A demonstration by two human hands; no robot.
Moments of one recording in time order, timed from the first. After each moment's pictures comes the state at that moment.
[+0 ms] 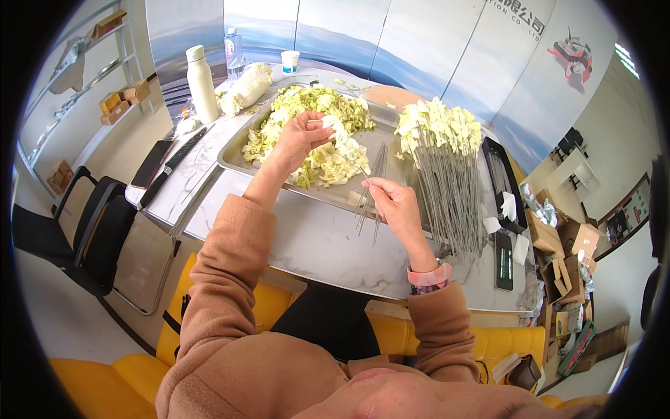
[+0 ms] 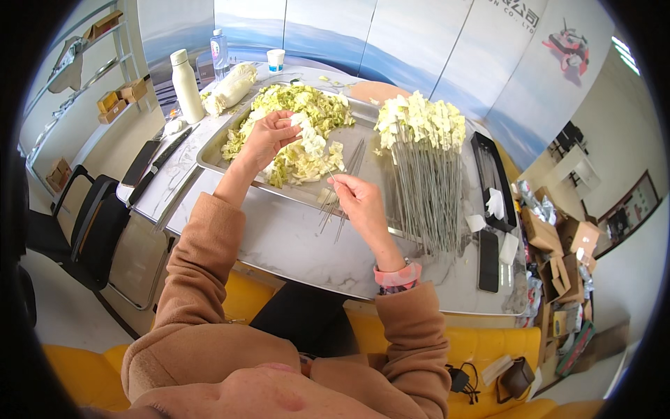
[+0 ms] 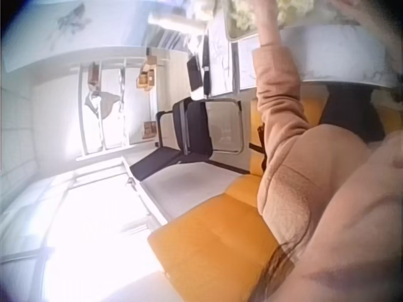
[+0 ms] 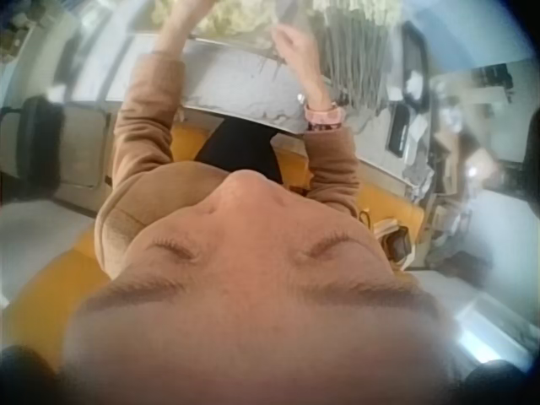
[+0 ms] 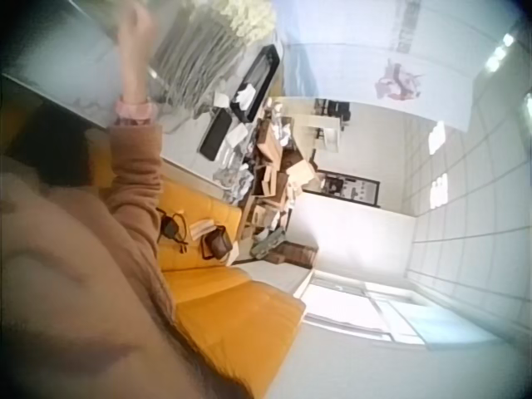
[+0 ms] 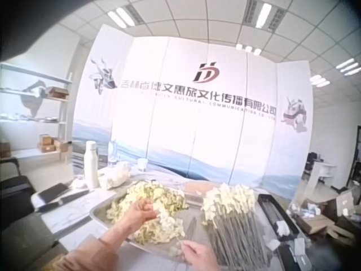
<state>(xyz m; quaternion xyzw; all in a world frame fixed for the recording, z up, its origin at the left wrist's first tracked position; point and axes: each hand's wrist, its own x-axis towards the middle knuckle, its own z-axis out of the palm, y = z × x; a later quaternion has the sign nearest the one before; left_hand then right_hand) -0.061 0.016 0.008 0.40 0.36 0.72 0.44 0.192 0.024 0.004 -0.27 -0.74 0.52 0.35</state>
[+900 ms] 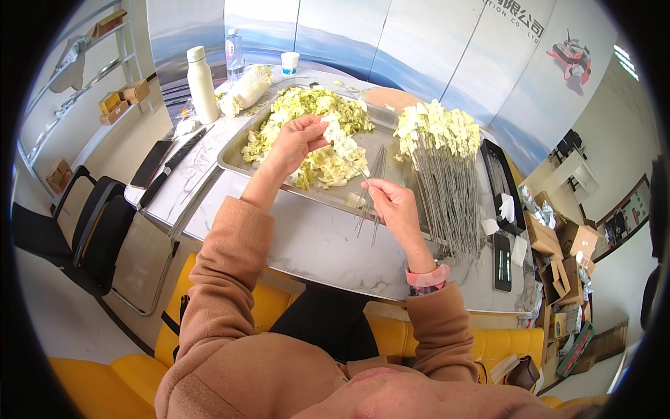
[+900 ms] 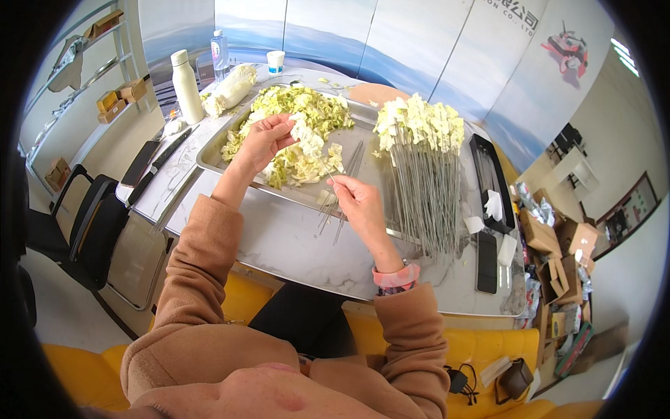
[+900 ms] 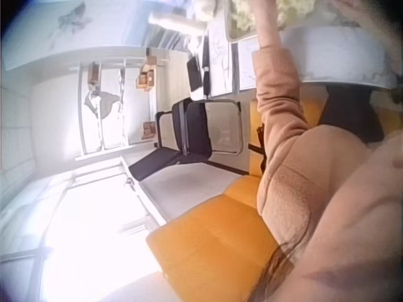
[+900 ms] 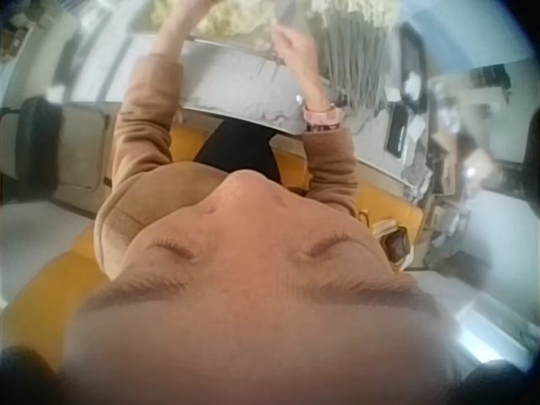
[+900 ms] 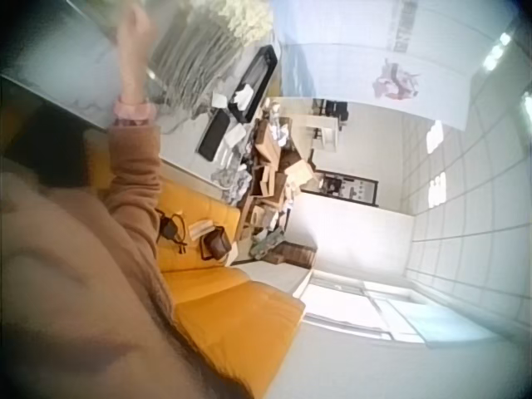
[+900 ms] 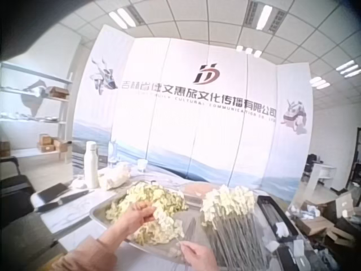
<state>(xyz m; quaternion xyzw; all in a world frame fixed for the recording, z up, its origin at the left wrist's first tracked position) -0.058 0.008 0.014 0.37 0.34 0.73 0.46 0.192 0.025 0.002 -0.26 -0.75 0.49 0.36</state>
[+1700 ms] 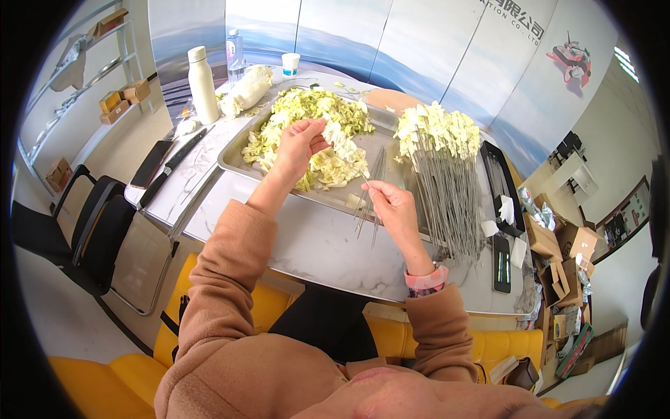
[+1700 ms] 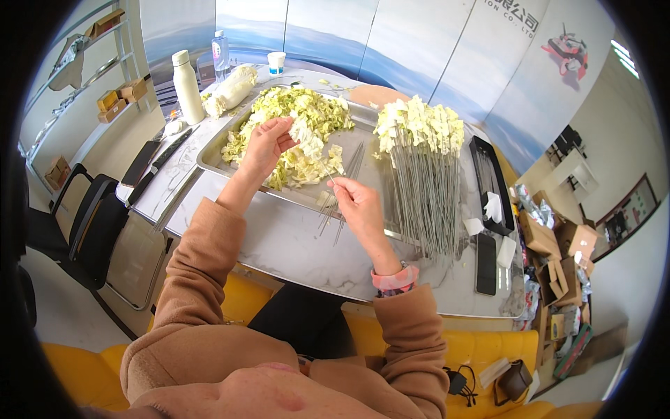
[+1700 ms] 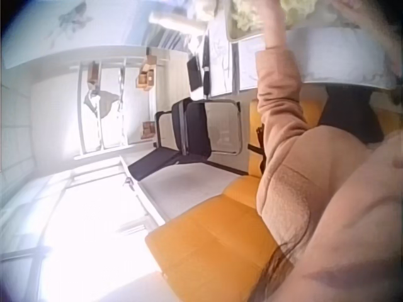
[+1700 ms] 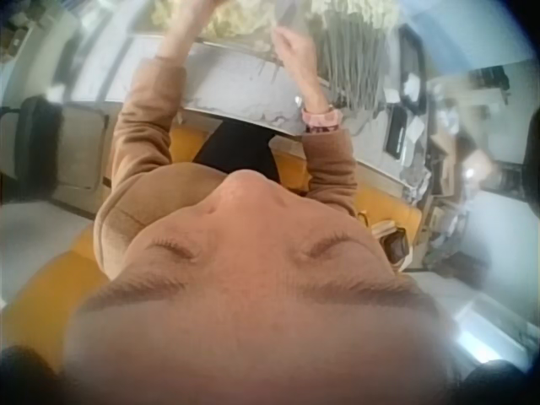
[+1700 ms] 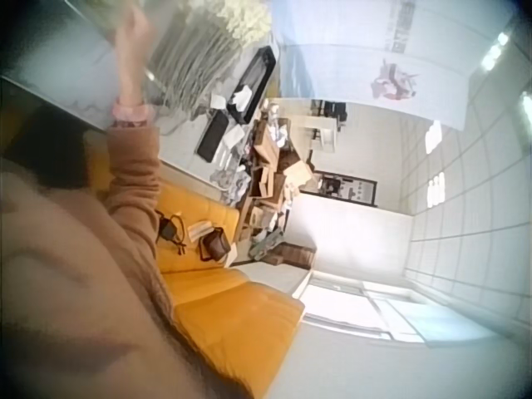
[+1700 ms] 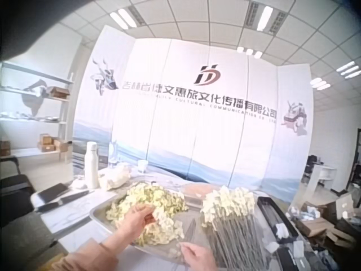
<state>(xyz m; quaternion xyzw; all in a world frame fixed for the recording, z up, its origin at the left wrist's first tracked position) -0.050 0.012 0.005 0.35 0.33 0.77 0.43 0.190 0.023 -0.002 -0.26 -0.73 0.51 0.38</state>
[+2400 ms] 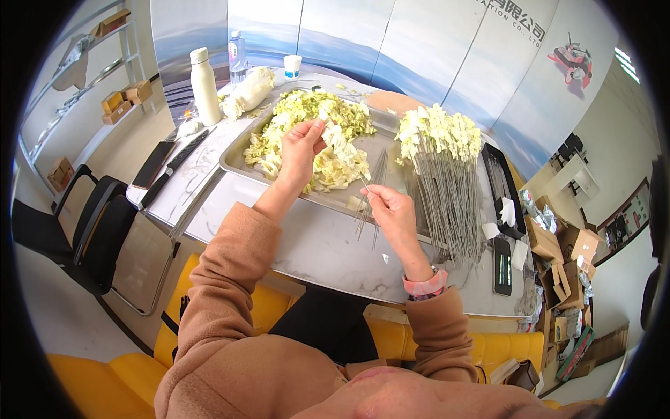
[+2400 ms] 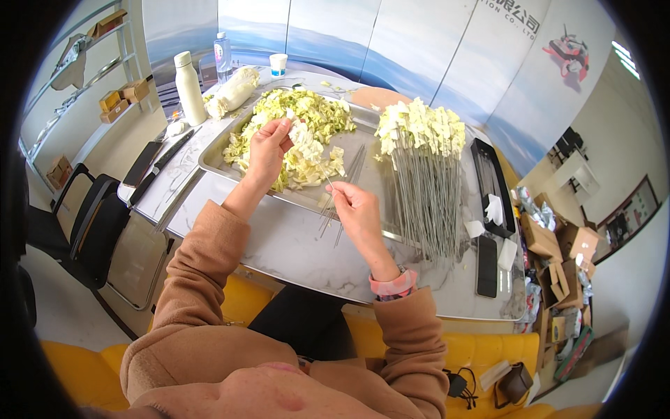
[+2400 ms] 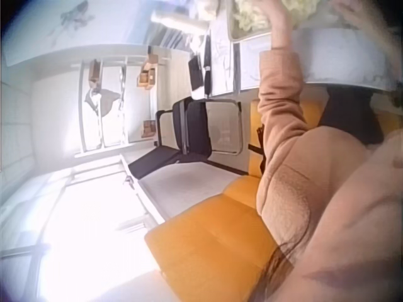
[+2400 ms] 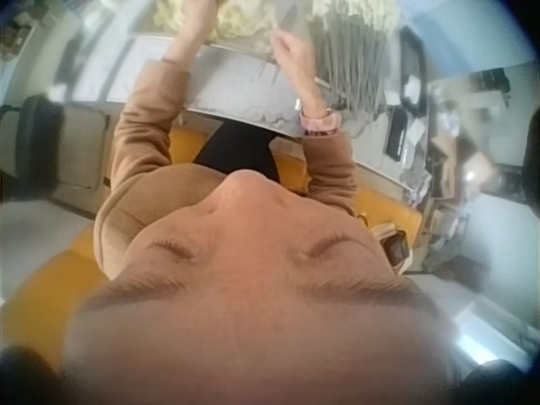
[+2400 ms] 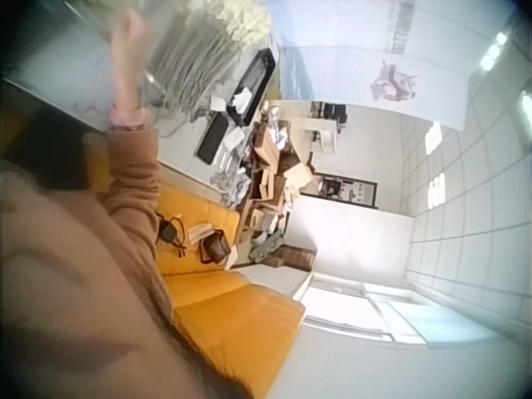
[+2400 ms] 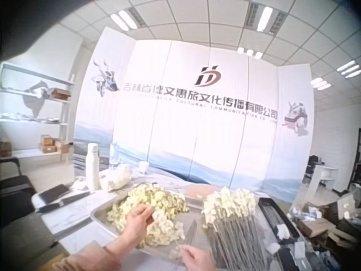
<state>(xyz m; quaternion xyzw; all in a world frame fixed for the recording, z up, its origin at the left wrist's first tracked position) -0.033 0.017 -0.001 0.30 0.33 0.83 0.33 0.188 0.014 0.002 -0.28 -0.75 0.47 0.38</state>
